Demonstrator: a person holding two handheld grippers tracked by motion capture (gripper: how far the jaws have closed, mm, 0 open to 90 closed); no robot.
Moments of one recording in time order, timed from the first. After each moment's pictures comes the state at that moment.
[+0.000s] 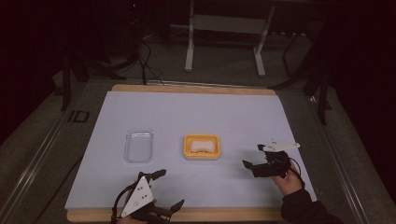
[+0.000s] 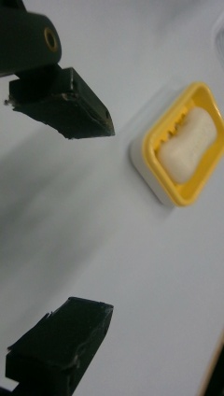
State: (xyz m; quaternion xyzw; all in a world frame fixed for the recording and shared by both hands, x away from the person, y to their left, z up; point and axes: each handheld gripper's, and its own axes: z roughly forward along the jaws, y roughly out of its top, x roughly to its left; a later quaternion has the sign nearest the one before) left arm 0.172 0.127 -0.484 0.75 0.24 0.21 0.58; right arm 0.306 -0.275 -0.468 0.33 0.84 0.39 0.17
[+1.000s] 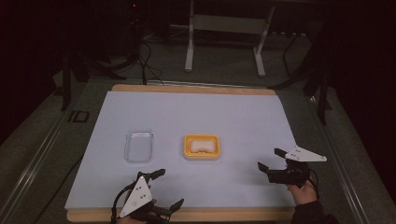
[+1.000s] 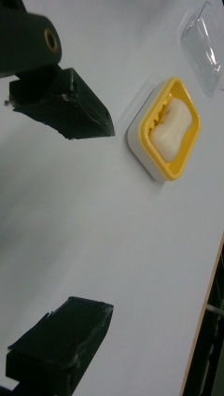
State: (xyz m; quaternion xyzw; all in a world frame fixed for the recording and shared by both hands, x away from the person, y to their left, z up) left arm 0.171 0.128 -0.482 0.74 0.25 0.21 0.59; right arm 0.275 -0.317 -0.461 0.37 0.79 0.44 0.21
